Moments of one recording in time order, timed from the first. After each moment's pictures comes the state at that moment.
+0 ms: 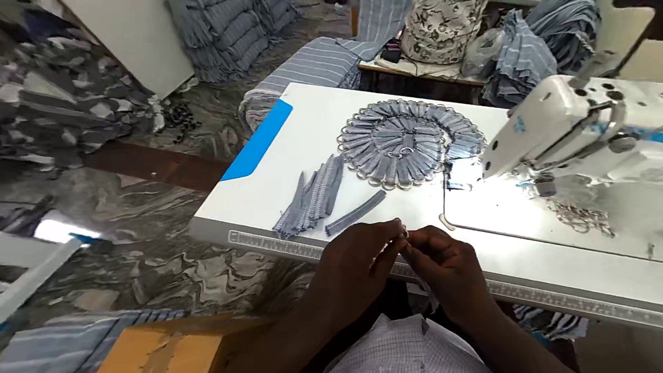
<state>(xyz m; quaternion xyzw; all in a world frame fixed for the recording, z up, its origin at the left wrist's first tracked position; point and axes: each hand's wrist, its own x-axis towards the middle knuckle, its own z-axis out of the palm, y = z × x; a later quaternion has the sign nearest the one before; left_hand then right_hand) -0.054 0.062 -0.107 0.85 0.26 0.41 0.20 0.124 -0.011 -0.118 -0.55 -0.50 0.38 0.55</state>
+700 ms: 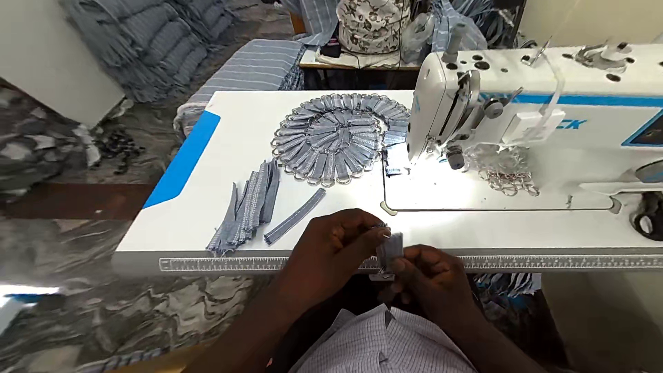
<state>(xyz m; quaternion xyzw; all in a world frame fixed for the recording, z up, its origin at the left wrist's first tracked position) 0.005 0.052 -0.077 0.78 0.25 0.25 0.51 0.167 -0.084 -0.138 -0.49 -0.44 0.41 0.63</state>
